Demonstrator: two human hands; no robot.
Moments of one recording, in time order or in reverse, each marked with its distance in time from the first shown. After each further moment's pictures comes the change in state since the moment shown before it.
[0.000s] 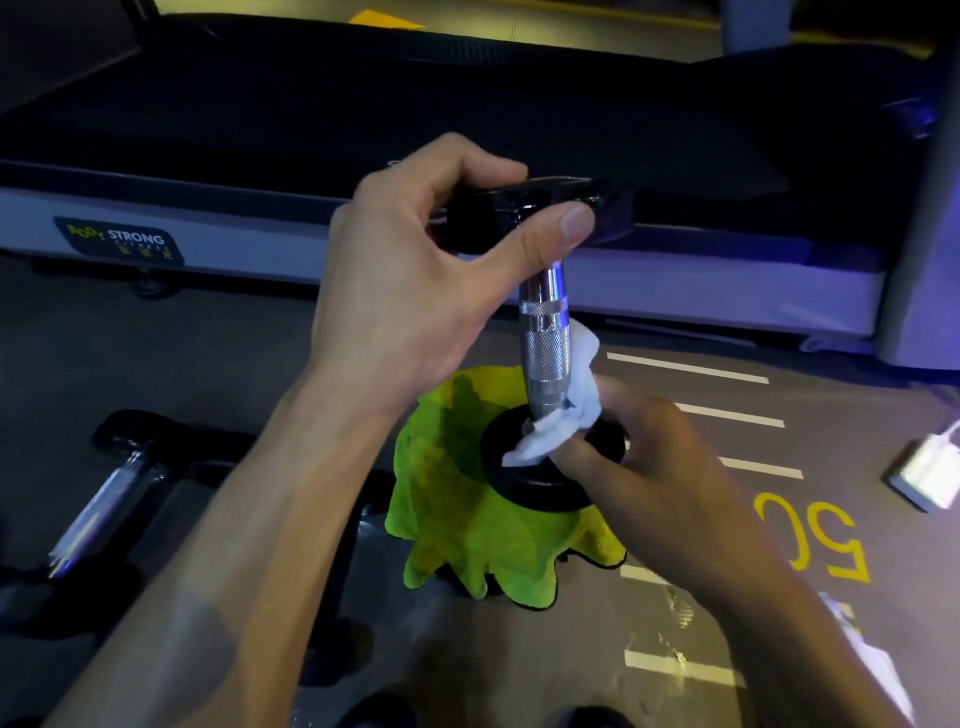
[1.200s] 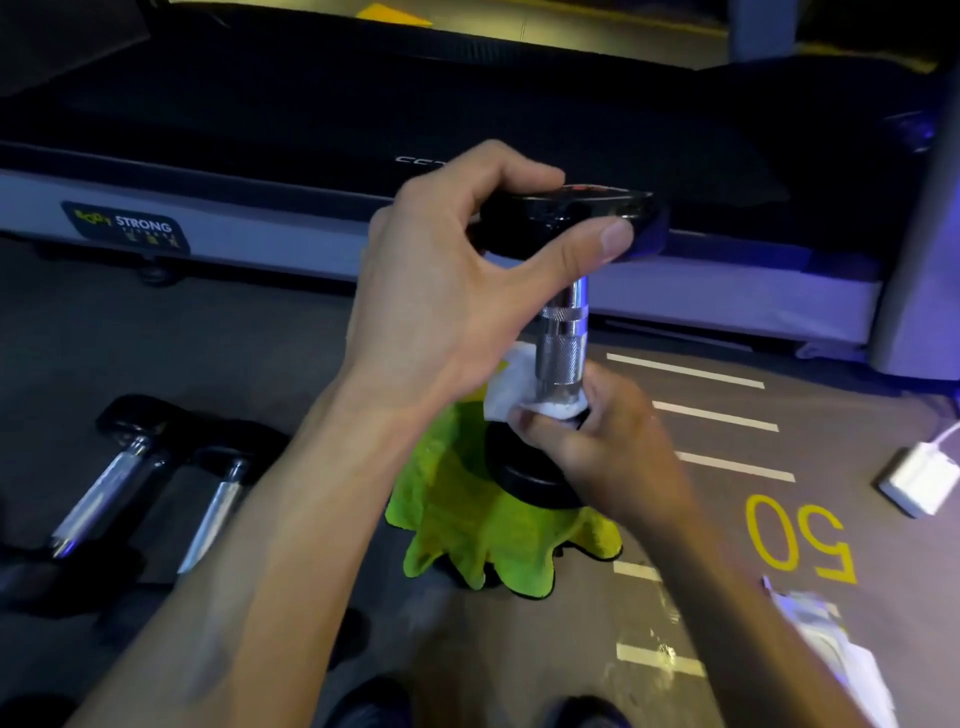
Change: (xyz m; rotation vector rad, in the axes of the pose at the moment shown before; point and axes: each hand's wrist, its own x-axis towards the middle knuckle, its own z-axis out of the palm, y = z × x) left_hand -0.011 0.015 0.005 -0.010 -0.018 -0.050; right_hand 0.026 0.011 0.018 0.098 0.014 0.011
